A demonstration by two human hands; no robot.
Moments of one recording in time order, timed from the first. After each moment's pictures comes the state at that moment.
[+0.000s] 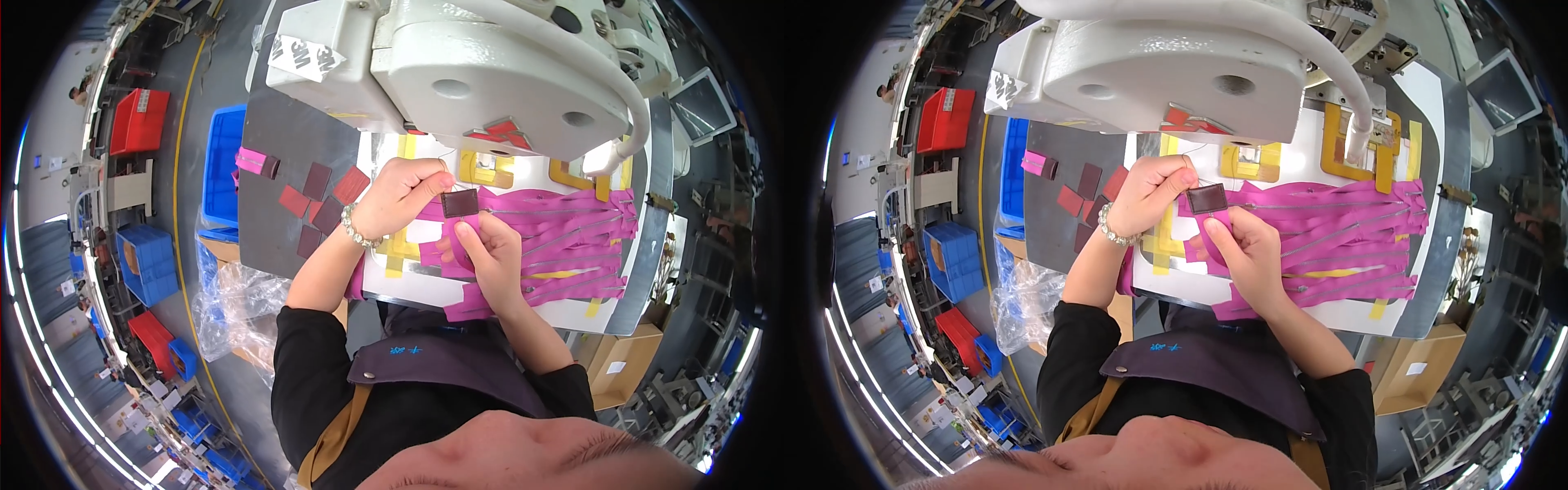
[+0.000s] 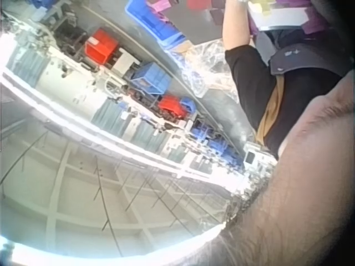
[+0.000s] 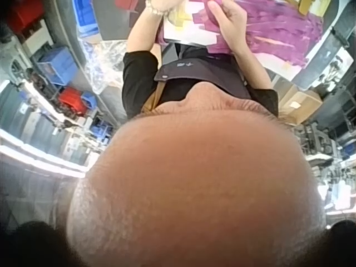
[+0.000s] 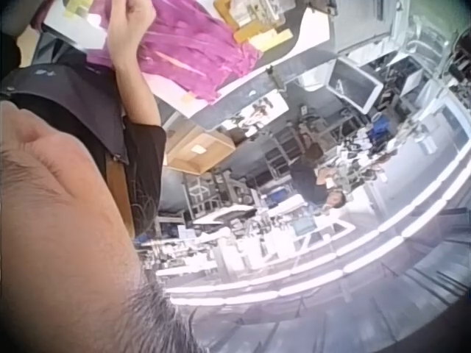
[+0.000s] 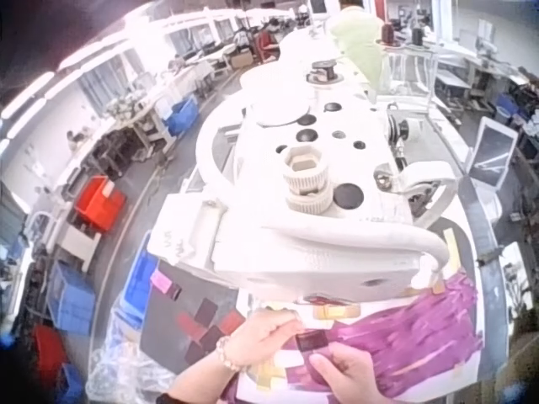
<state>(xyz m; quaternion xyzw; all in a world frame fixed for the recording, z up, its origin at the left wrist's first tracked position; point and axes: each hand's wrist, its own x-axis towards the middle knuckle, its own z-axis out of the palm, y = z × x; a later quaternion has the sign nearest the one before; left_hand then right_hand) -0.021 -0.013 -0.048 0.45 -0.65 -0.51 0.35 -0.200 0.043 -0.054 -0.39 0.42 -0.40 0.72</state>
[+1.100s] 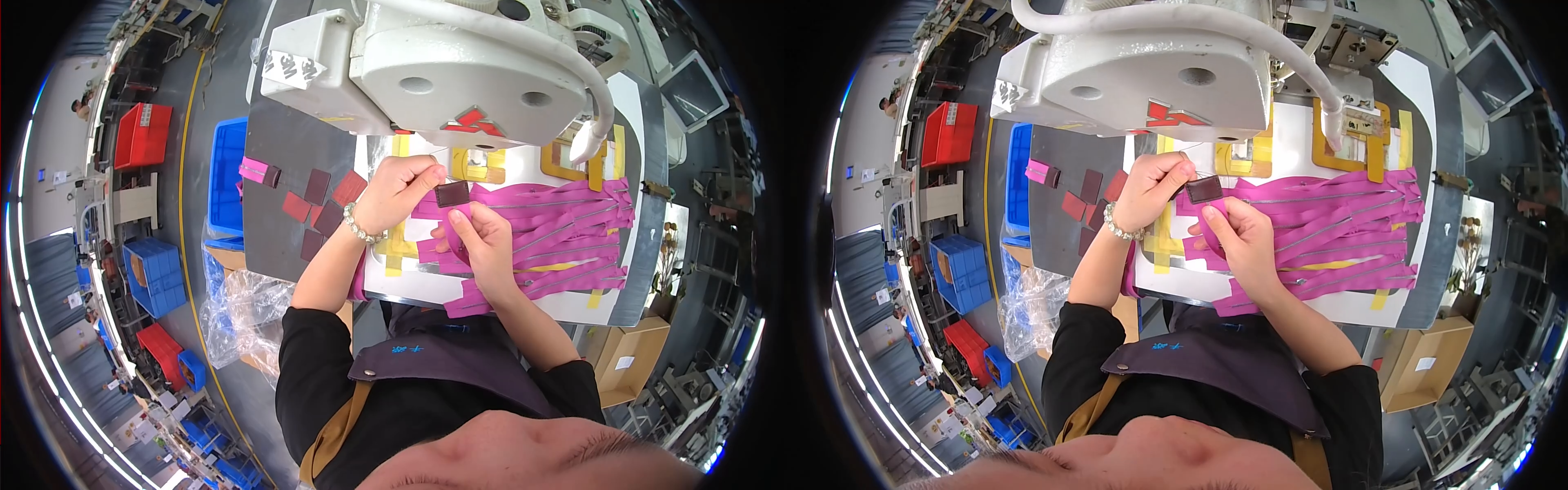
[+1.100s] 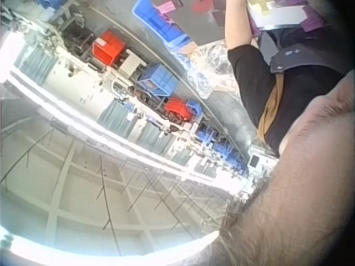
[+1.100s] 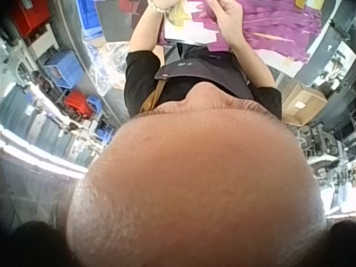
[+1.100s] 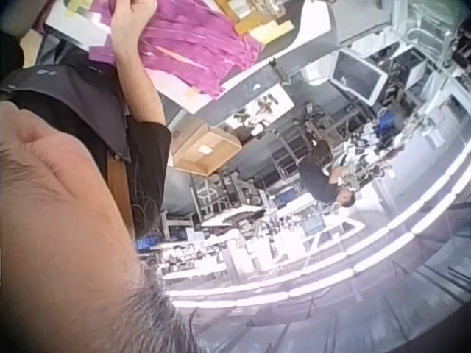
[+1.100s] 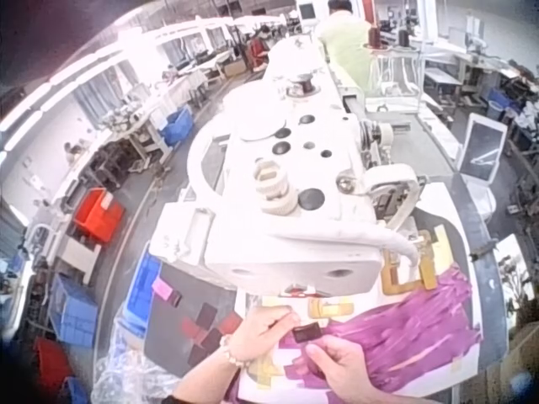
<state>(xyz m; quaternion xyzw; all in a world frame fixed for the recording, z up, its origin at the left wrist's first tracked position) -0.019 -0.016 -0.058 0.48 -0.66 -0.48 0.31 -0.195 0.039 -0.062 -0.34 0.42 -0.42 0.73</state>
